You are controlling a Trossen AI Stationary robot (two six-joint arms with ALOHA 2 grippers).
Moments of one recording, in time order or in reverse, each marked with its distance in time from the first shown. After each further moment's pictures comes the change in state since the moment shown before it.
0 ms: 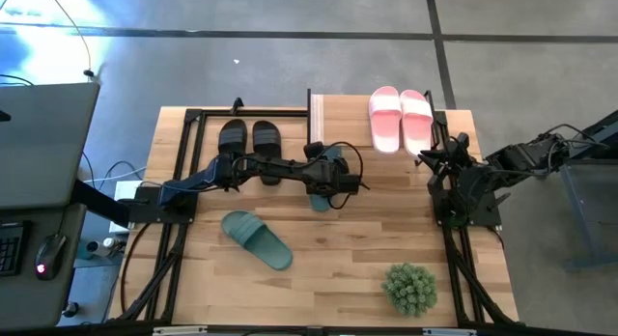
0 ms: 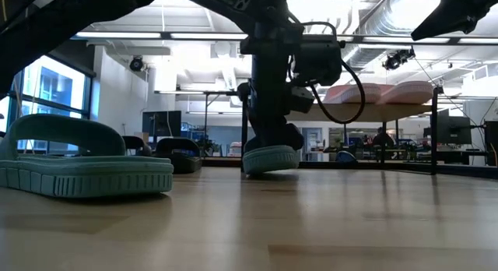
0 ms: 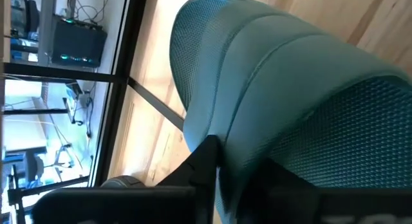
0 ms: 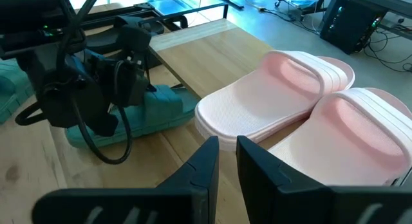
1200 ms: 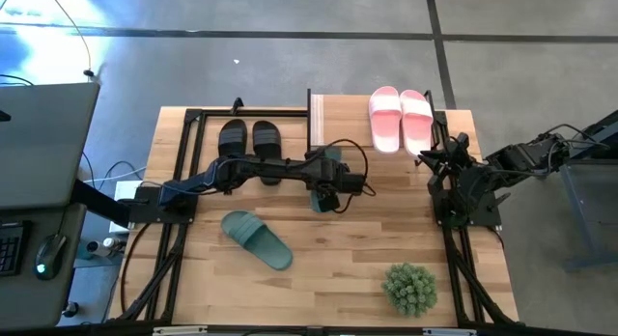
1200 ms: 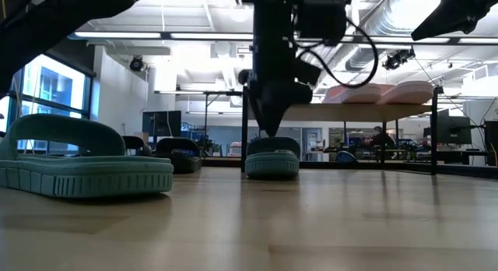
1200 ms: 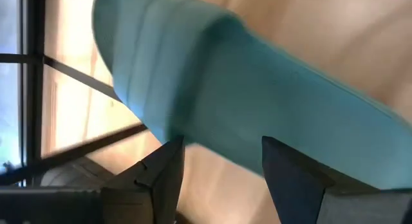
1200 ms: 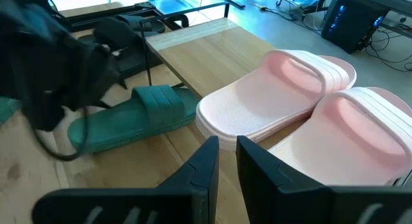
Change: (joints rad) left arm -0.058 -0.006 0.239 -0.287 0.363 -0.023; right arm 0.000 0.000 0.000 0.000 -0.005 0.000
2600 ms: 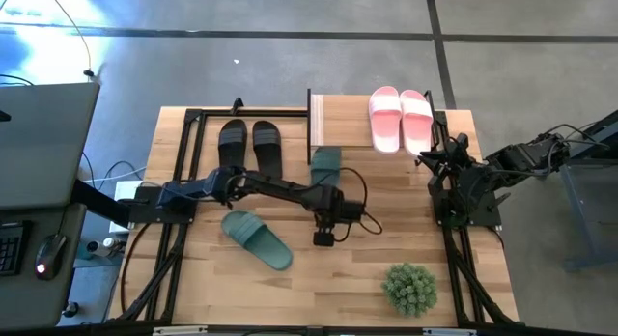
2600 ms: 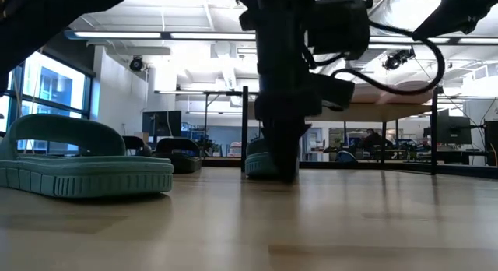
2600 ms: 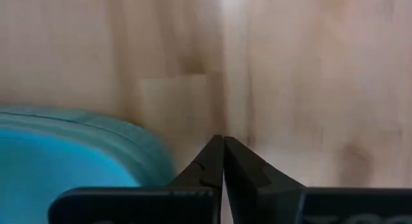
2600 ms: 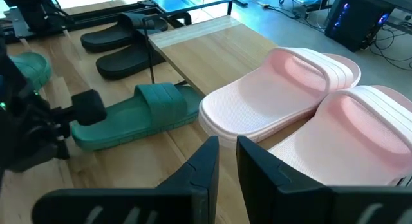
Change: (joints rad) left arm -0.091 0.022 -0.193 0.305 0.377 0.292; right arm 0.000 0.000 0.000 0.000 -0.014 0.000
